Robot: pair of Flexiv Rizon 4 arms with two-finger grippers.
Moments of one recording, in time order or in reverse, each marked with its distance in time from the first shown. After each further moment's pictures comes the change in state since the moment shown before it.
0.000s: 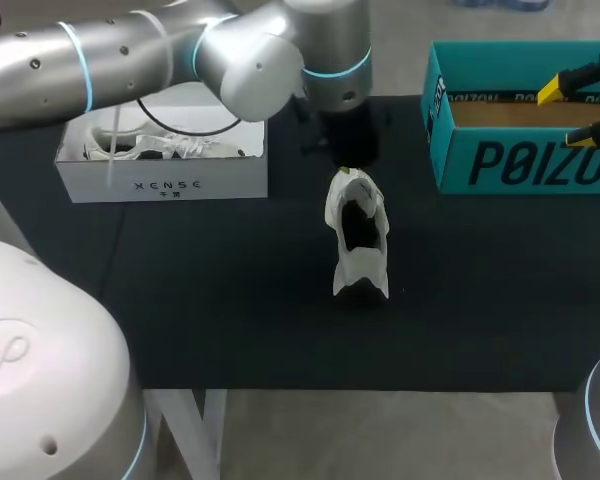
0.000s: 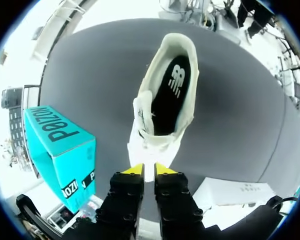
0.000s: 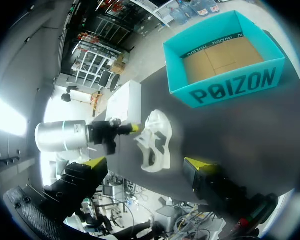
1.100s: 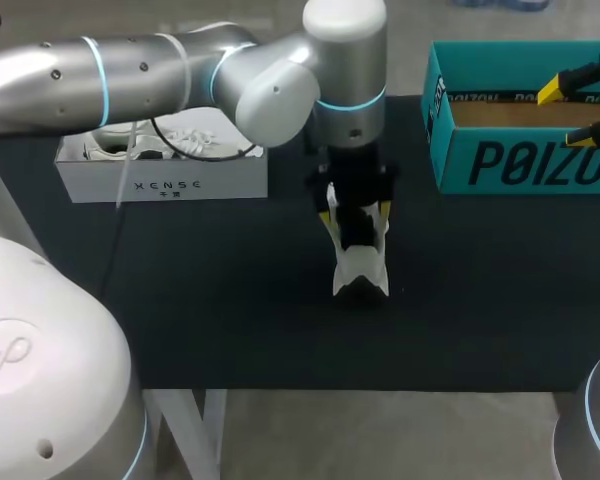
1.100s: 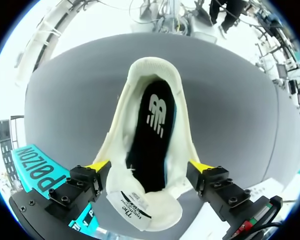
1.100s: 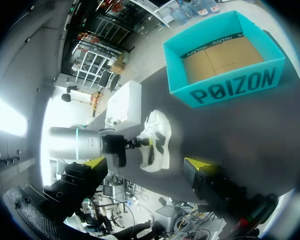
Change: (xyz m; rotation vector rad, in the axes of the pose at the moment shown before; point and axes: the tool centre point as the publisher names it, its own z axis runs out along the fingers) left arm 0.024 -0.061 0.036 0.109 0.104 0.193; right arm 0.000 0.000 0.000 0.000 0.000 0.000
